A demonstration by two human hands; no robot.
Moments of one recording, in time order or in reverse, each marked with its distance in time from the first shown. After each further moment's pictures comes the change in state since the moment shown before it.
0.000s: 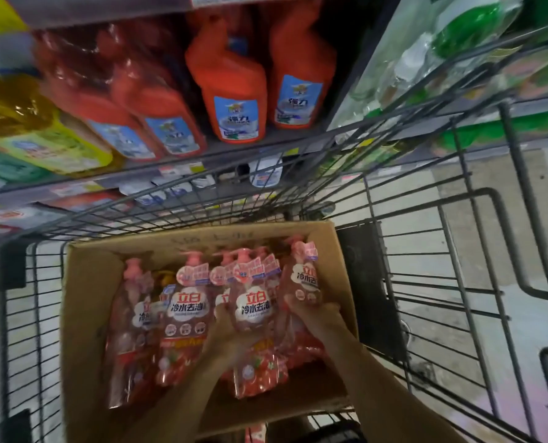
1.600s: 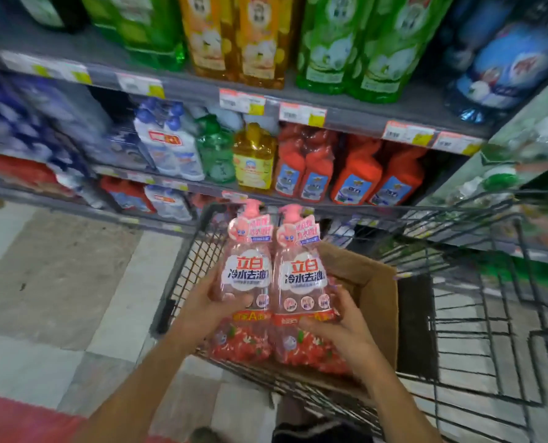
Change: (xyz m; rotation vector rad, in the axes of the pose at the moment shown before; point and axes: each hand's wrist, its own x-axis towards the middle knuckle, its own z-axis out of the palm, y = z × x) left_hand -0.248 -0.033 -0.160 -0.468 0.228 0.546; right_hand -0.215 0.029 0.046 0.030 -0.352 -0.860
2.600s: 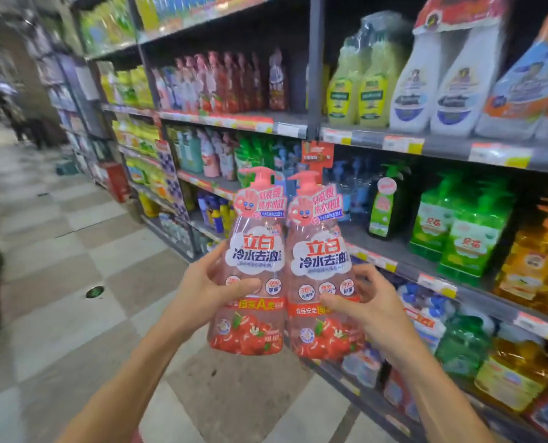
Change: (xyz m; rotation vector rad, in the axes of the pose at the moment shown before) left_hand -0.286 0.194 -0.424 0.038 0.593 0.632; right_hand -0.123 -0.268 0.478 -0.171 -0.507 -0.734
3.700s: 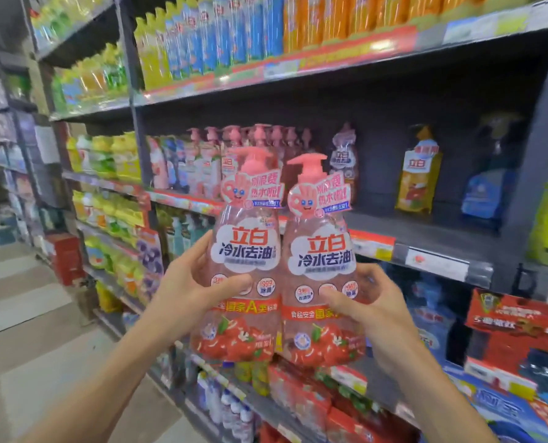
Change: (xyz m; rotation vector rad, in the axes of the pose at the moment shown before) left_hand 0.512 -0.011 -0.361 0.085 -0.018 0.371; right_hand 0.516 -0.082 0.324 0.040 0.148 -0.228
